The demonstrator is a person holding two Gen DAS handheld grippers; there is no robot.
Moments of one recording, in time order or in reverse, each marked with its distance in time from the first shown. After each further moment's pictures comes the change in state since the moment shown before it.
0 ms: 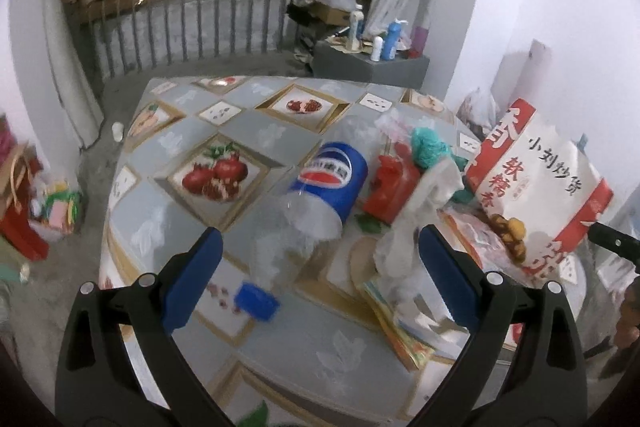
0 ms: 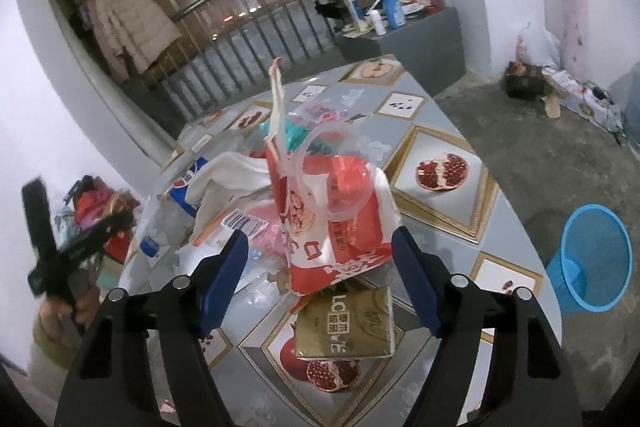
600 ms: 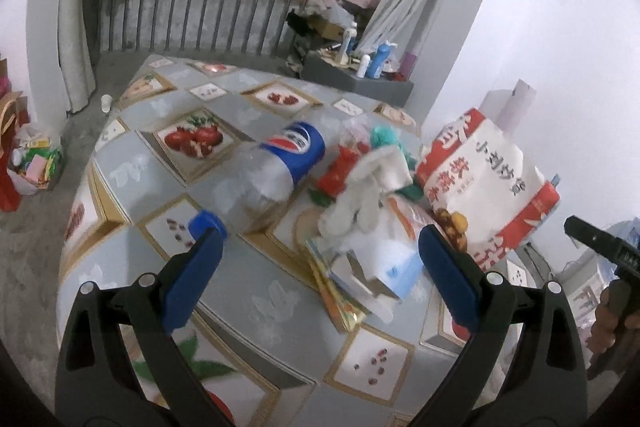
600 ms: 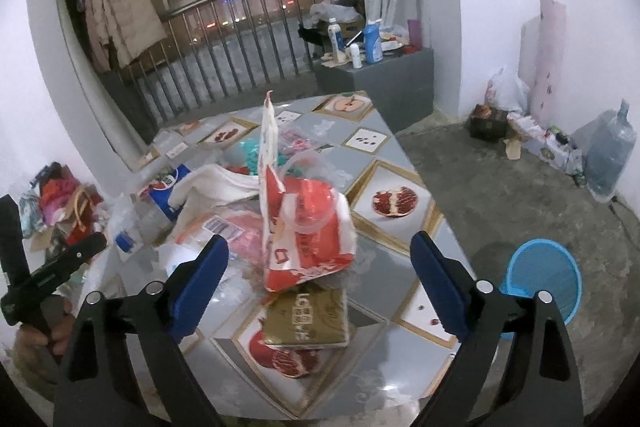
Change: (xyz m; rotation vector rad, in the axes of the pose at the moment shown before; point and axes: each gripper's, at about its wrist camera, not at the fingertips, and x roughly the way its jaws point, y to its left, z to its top) left arm -0.044 -0.021 -0.046 -0.168 -0.080 -0.083; right arm -0.043 0.014 0.003 -0.071 -0.078 -0.157
